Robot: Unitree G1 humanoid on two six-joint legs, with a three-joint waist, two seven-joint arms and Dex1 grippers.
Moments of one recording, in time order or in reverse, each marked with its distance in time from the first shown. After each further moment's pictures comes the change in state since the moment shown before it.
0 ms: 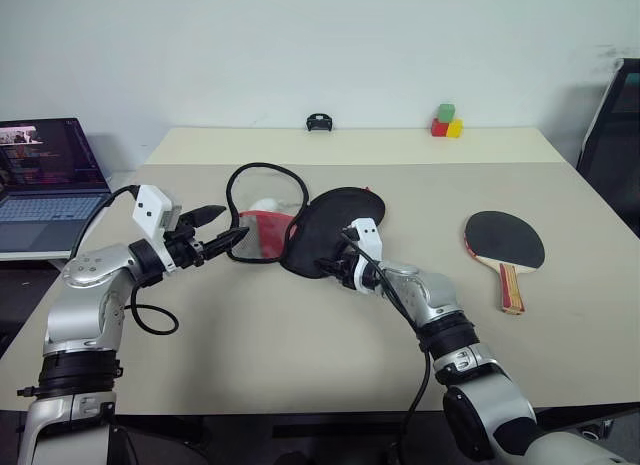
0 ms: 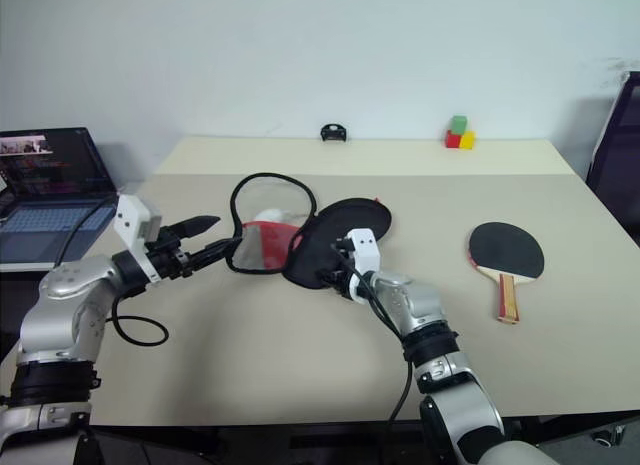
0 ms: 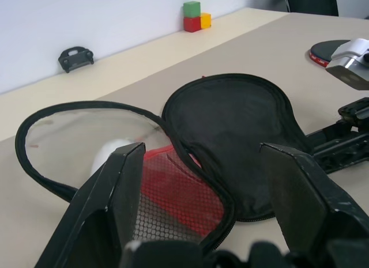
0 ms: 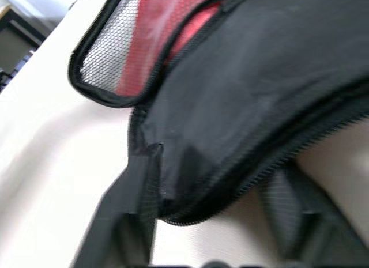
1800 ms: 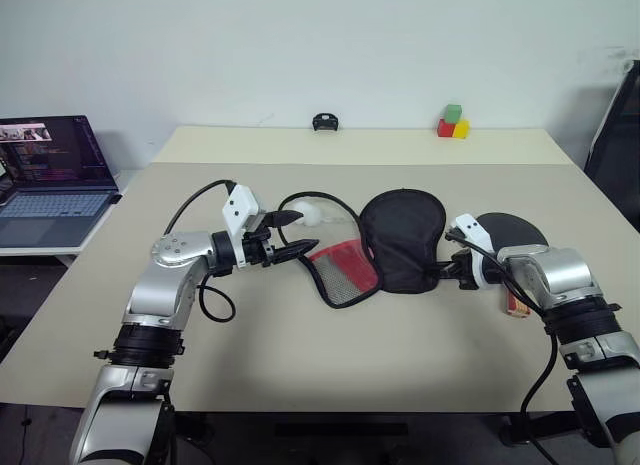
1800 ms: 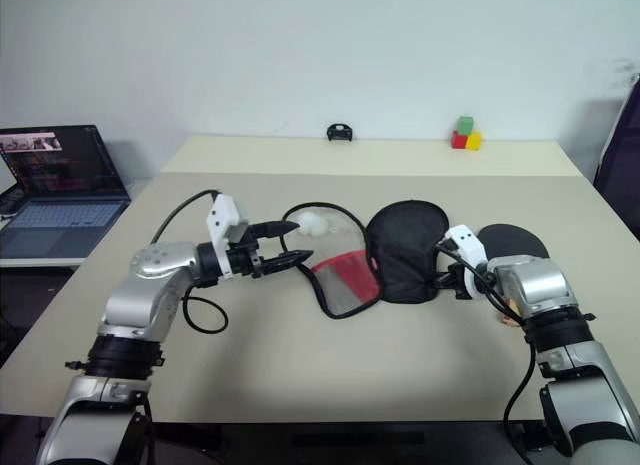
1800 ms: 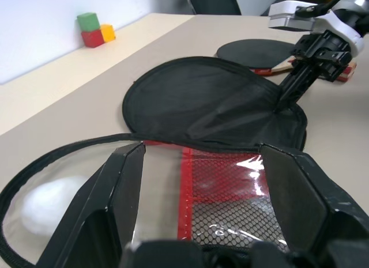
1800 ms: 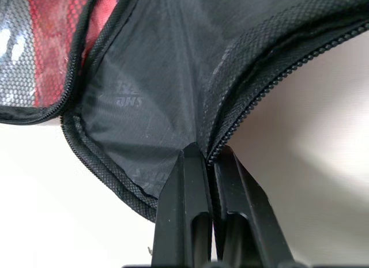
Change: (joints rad) left arm -0.157 -0.161 -0.248 0.004 0.074 -0.023 -0.091; right arm 0.026 -0.667 0.133 -0.104 -0.043 0.196 0.476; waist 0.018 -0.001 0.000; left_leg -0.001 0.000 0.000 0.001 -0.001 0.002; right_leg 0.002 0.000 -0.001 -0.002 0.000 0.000
